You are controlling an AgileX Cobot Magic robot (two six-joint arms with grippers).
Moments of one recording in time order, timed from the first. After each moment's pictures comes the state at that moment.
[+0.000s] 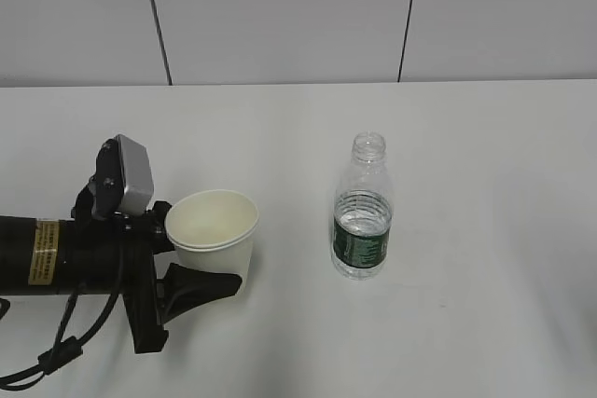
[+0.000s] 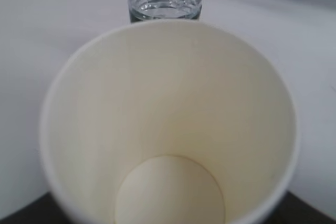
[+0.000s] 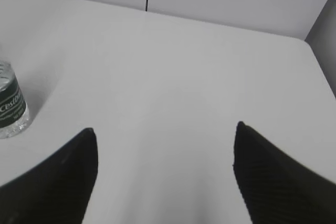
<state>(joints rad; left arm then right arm) -0.26 1.81 -0.55 1.20 -0.93 -0.40 -0.07 0.39 -0.21 0.31 0.25 -0.52</state>
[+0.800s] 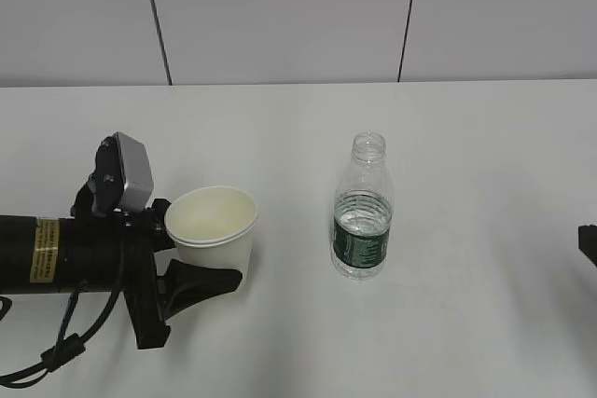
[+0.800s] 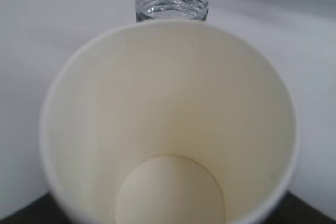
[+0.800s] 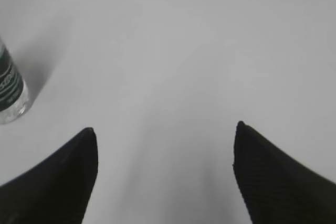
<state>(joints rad) -0.26 1.81 -0.55 1.18 -0.93 -0.40 0.10 0.88 -0.21 0.39 -0.11 -0.52</state>
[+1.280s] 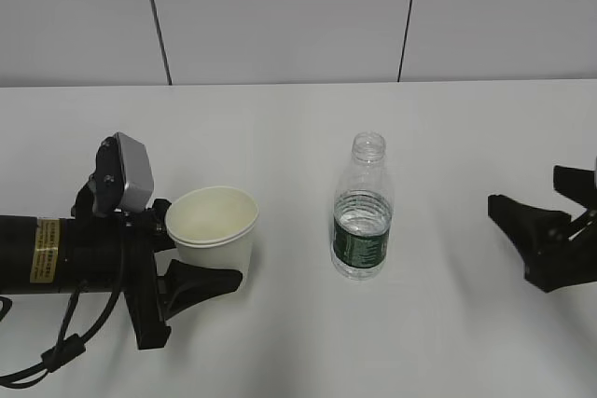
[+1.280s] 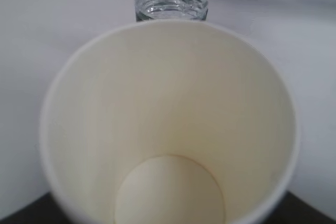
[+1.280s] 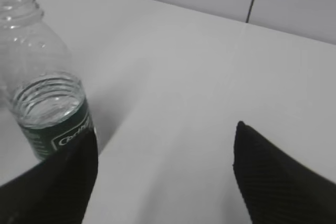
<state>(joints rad) -0.26 1.81 -0.55 1.17 -0.93 -0.40 0.10 1.31 -0.22 -0.29 -0.70 0.04</state>
